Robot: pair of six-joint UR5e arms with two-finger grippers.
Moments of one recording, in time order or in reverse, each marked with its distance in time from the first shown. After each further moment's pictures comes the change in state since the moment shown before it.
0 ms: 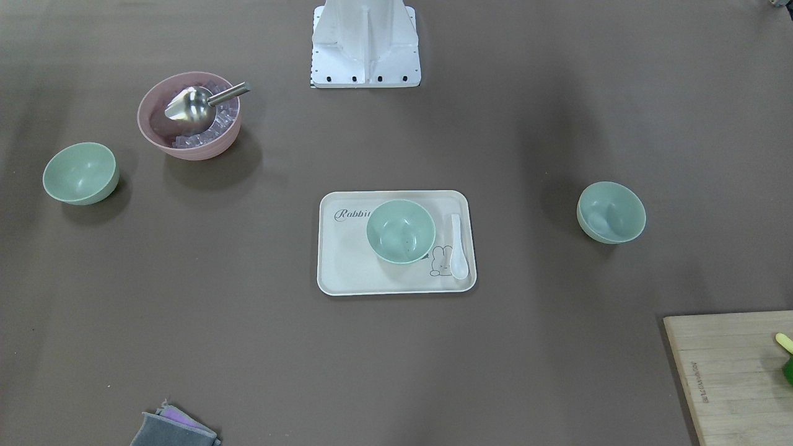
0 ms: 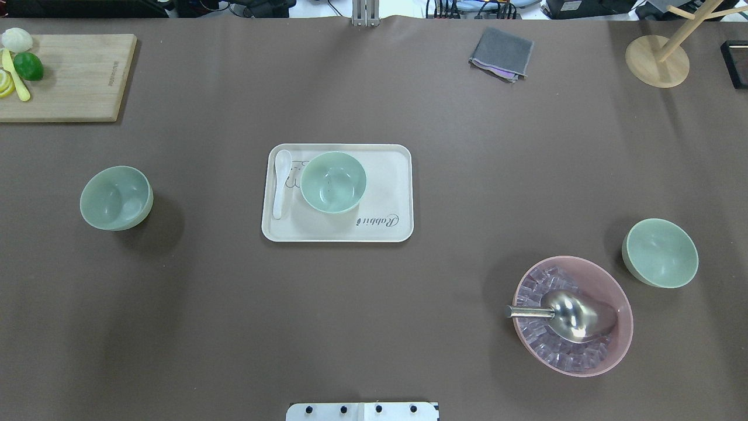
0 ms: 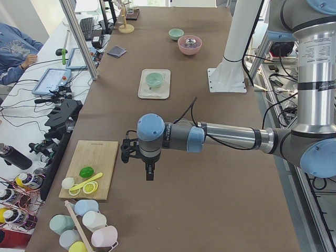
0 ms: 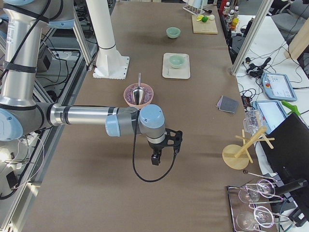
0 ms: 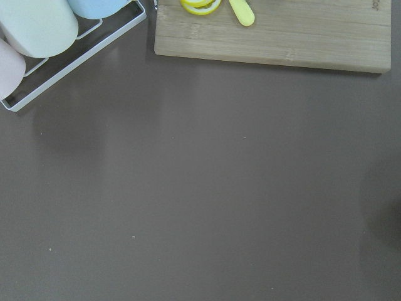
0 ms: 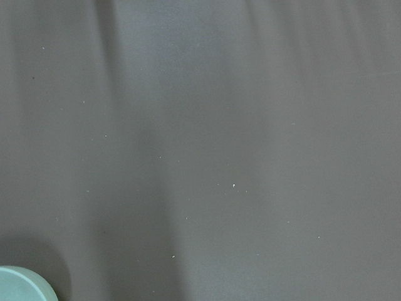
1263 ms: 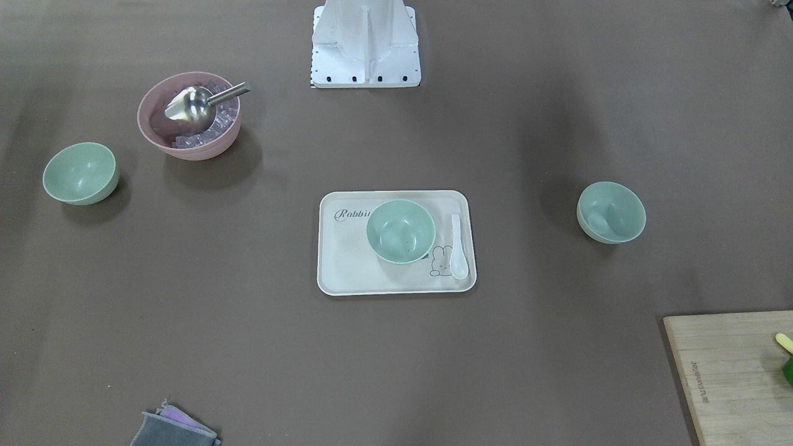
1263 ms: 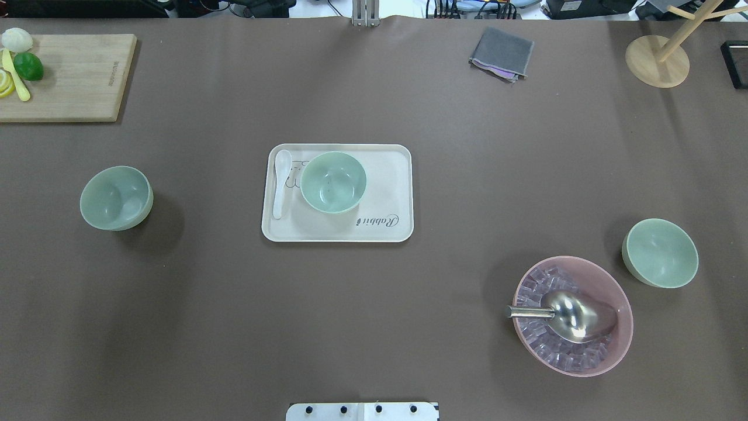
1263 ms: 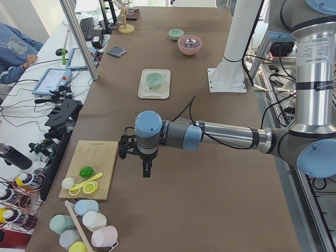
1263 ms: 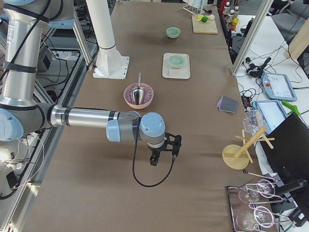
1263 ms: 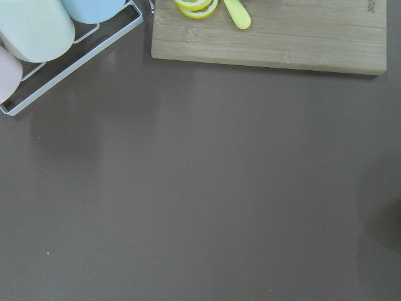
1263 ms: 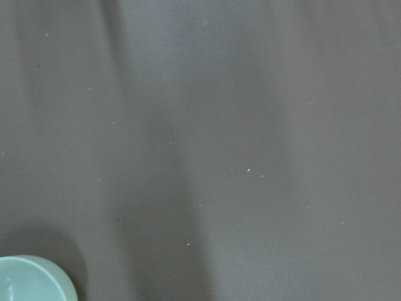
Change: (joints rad) left arm 0.030 -0.025 0.006 -0.035 -0.002 -0.007; right arm -0.003 0.009 -0.073 0.016 0.159 0.002
